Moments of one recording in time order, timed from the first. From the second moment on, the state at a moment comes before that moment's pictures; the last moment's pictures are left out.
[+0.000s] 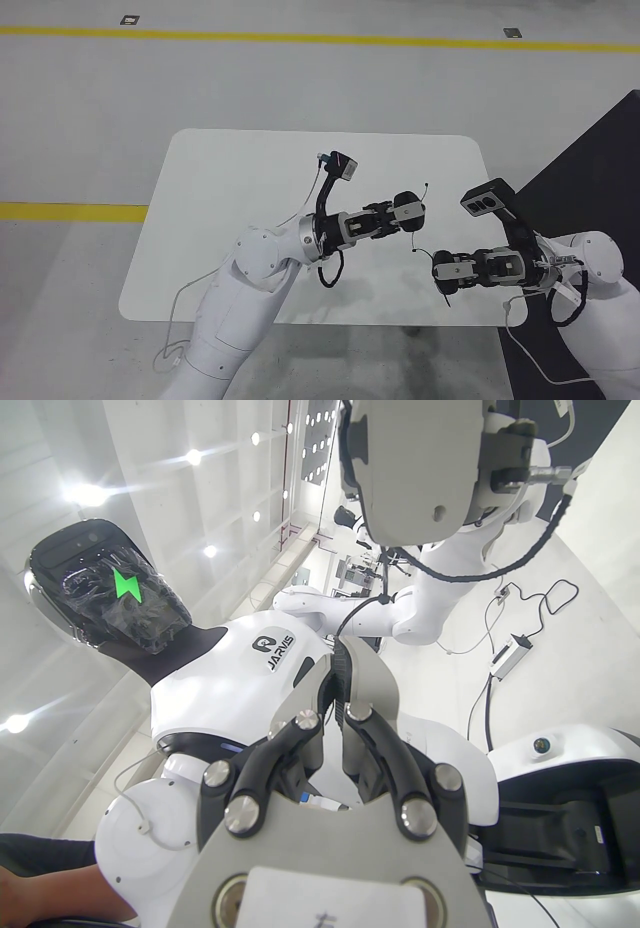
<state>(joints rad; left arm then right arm) 0.94 -1.54 -1.06 -1.51 -0.28 -0.34 -0.89 -1.26 -0.85 1.48 -1.77 0.94 -0.14 1.45</state>
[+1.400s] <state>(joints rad) 0.99 -1.50 -1.07 -1.61 -0.17 -0.19 -0.78 -1.29 -0.85 1.54 -1.84 0.66 -0.23 1.34</state>
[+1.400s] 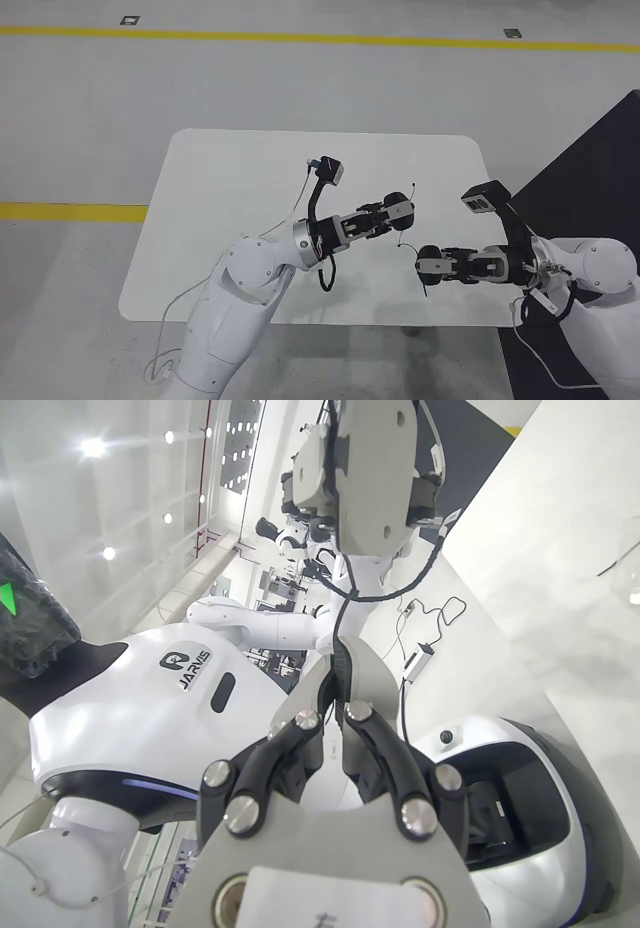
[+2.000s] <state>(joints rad) 1.01 -1.46 -1.10 -1.71 0.00 -0.07 -0.80 -1.30 -0.85 1.54 -1.84 0.64 -0.24 1.31</state>
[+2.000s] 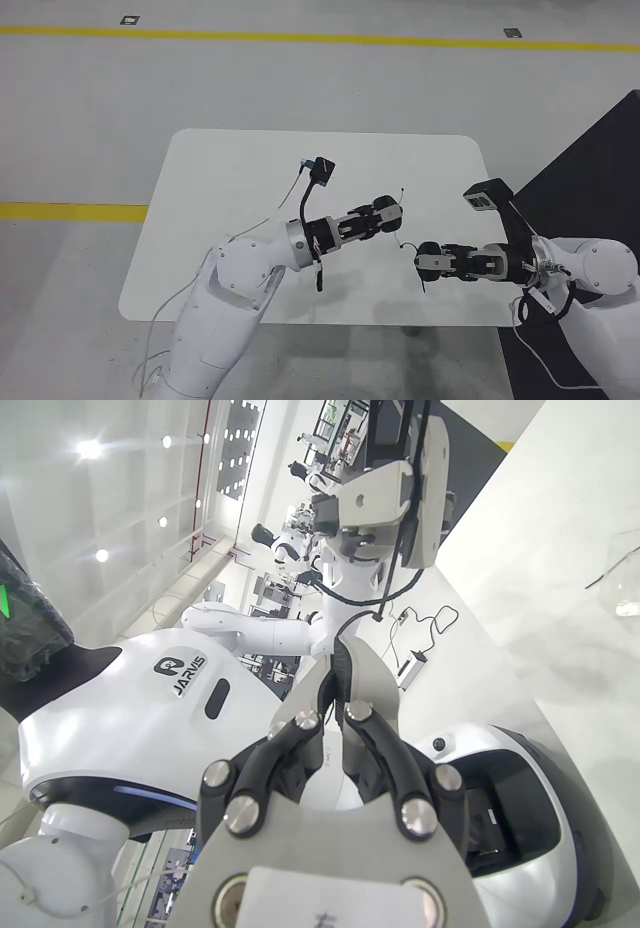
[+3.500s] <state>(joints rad) 1.16 -1.43 -1.08 -1.90 0.04 0.22 -0.63 -1.34 -0.85 1.55 -1.90 0.50 -0.28 1.26</state>
